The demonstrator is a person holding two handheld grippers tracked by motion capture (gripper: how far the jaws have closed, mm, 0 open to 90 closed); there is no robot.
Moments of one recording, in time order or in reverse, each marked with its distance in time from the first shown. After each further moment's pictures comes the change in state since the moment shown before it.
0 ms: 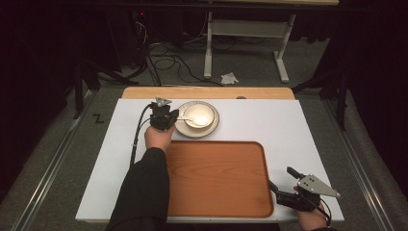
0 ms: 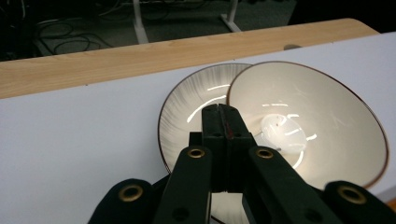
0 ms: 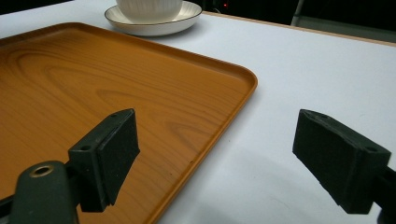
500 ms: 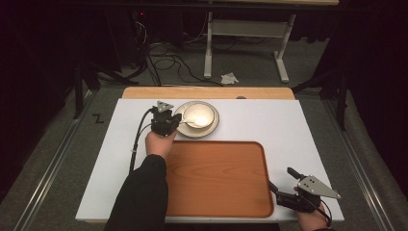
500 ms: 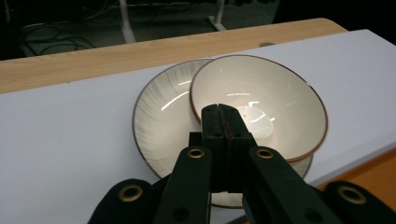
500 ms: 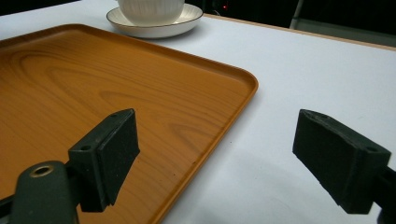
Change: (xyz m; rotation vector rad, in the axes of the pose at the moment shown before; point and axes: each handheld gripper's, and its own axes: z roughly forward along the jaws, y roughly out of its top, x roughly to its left) left arm -0.014 -0.005 -0.019 -0.028 -0.008 -0.001; right arm 0.003 0.001 -0.003 -0.007 -0.005 -0.008
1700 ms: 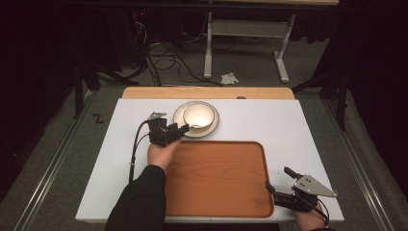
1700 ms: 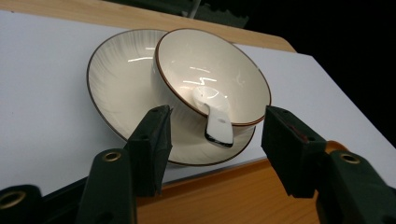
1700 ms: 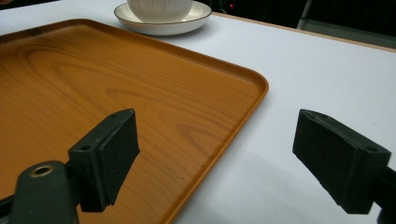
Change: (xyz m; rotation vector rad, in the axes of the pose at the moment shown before) left arm -0.005 -0.027 -0.018 0.014 -0.183 -0.259; right arm 0.004 0.001 0.005 0.010 0.022 -0.024
